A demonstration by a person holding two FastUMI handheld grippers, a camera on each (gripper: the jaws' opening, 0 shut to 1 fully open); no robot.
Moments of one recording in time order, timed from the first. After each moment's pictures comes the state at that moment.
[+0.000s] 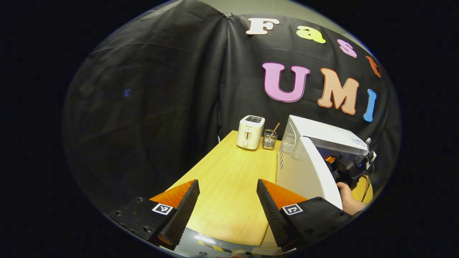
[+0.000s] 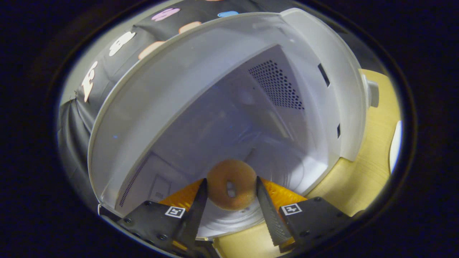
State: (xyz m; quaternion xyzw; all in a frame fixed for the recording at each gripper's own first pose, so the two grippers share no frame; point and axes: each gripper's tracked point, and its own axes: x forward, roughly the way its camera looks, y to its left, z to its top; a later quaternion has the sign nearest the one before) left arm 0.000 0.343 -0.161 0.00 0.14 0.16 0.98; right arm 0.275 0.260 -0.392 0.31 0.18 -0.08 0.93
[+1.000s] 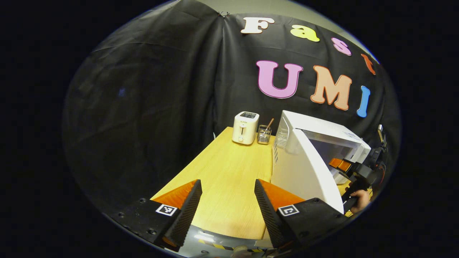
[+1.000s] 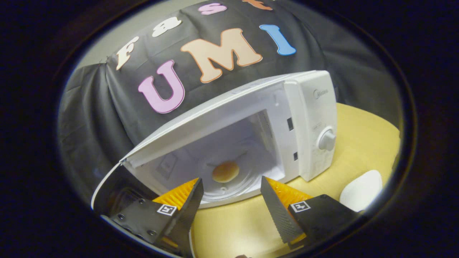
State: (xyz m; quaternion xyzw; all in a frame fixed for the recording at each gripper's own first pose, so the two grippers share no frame) left arm -0.018 0.329 -0.171 0.00 0.15 0.12 0.98; right arm 0.163 0.224 -0.342 0.15 0.18 -0.01 0.97
